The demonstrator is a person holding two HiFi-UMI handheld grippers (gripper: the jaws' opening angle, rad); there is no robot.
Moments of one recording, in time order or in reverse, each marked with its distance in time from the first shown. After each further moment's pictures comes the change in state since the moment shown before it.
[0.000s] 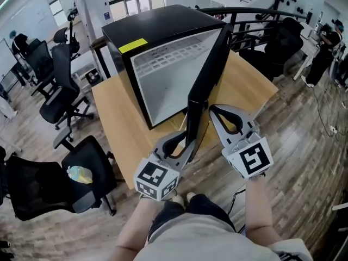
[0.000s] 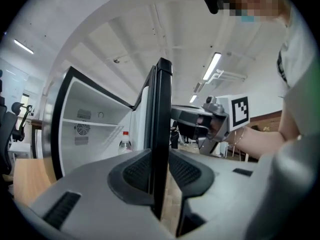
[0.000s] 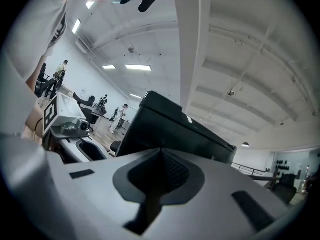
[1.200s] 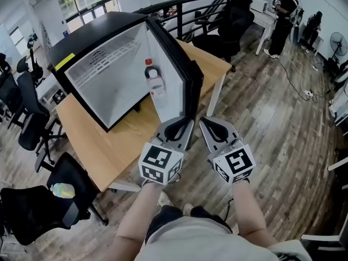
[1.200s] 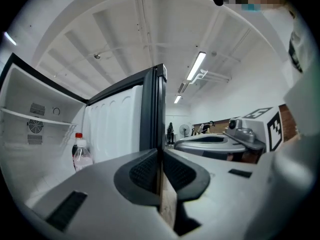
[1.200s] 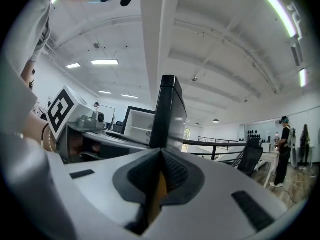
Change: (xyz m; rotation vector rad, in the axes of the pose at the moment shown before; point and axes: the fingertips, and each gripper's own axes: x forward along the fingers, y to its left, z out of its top) left arm 0.125 -0.178 0.003 0.051 -0.015 -0.175; right arm -0.206 -0.044 -0.097 0.247 0.160 -0.283
